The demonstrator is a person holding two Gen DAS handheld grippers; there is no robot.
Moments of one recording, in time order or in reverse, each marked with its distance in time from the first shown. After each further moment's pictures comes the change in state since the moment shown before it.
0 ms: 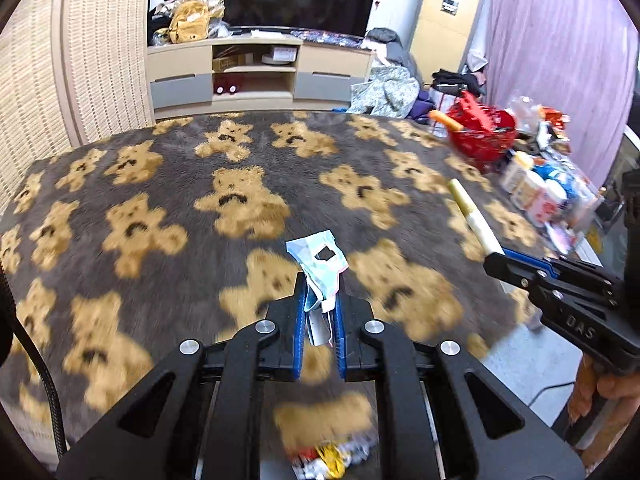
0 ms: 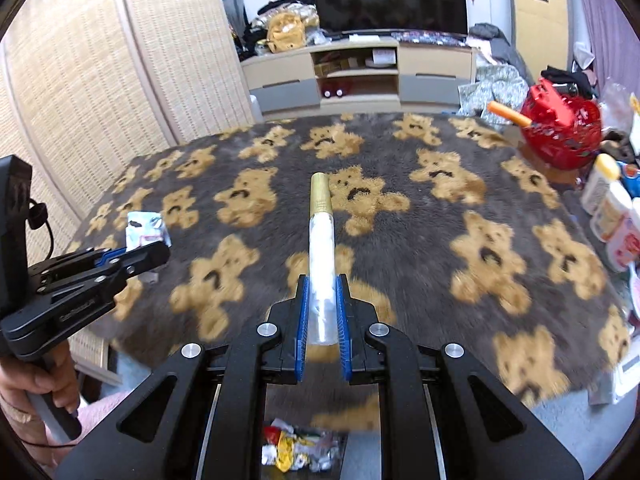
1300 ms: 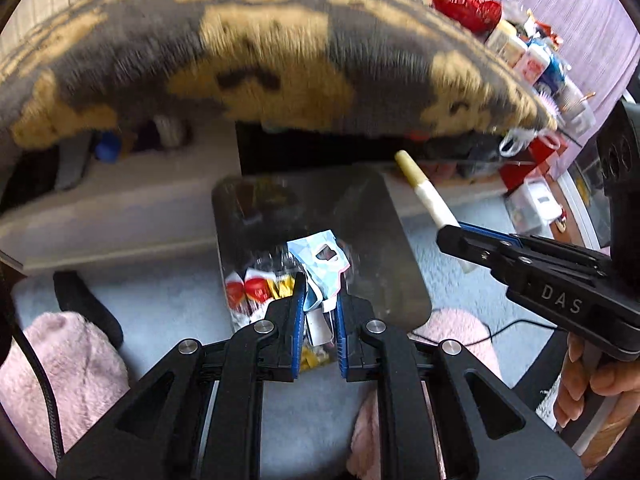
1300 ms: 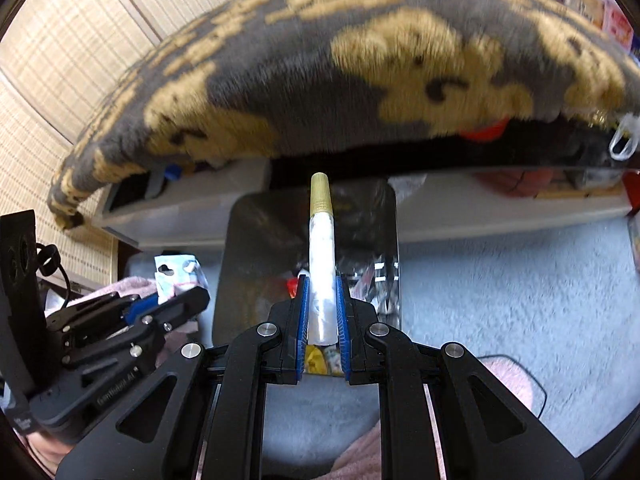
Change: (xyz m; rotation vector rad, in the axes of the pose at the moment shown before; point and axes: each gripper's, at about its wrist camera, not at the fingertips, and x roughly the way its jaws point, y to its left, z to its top) left arm 0.029 -0.029 -0.242 -0.070 0.304 -0.057; right arm 0.036 0.015 -0.220 0.155 0.317 0.047
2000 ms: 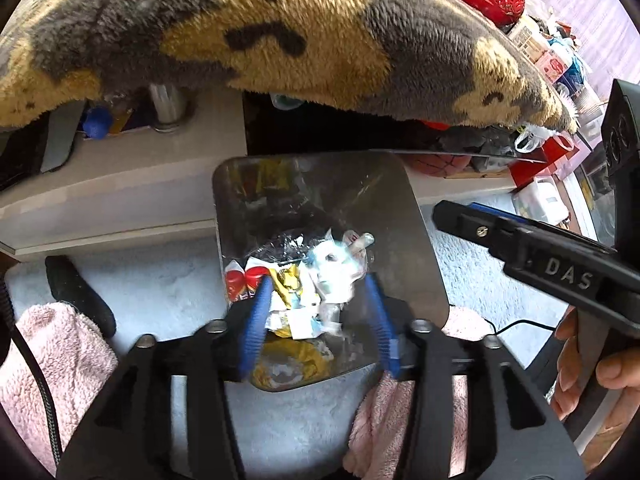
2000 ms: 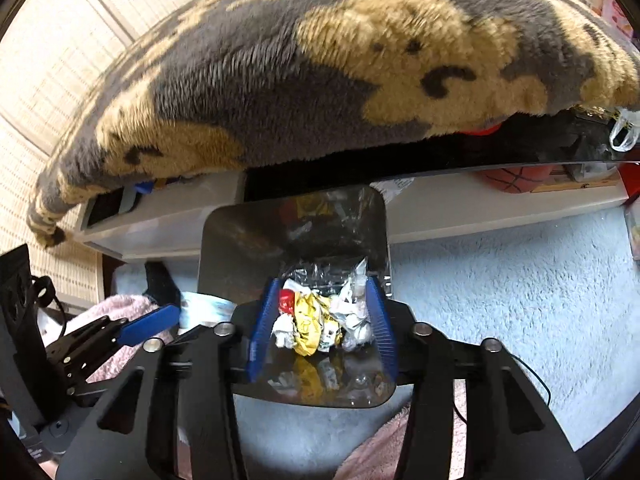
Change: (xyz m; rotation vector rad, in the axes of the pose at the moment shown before) left arm 0.022 0.013 0.009 -0.045 0.054 0.003; right arm 0.021 -0.006 0.023 0.052 0.014 -0.047
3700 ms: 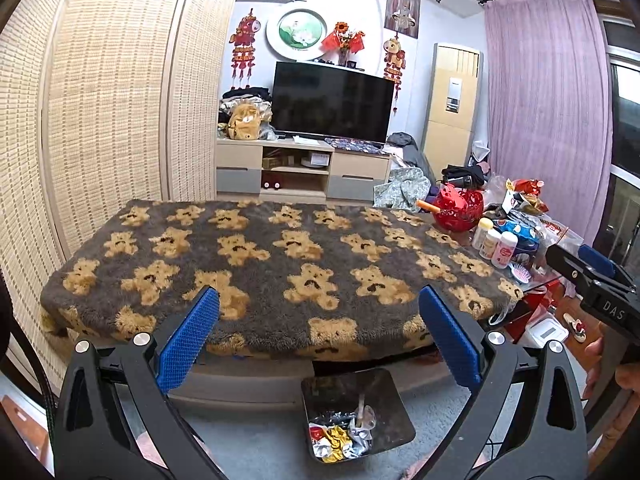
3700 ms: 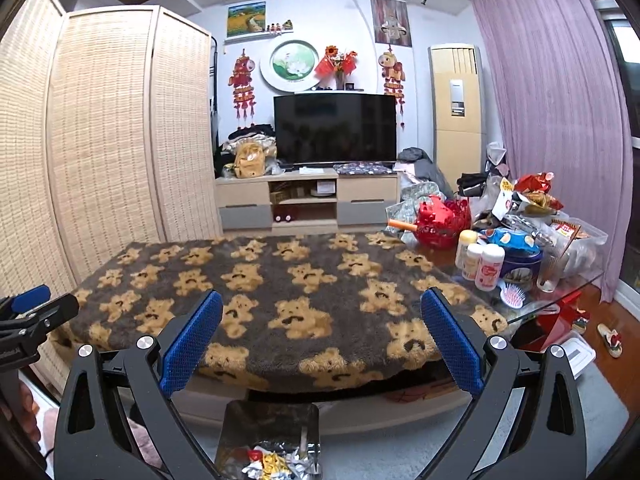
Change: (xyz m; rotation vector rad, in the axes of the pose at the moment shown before) left arm -0.311 -0.031 -0.009 0.057 -0.769 0.154; right arm -0.305 0.055 -0.029 -0.156 -0.852 -0.185
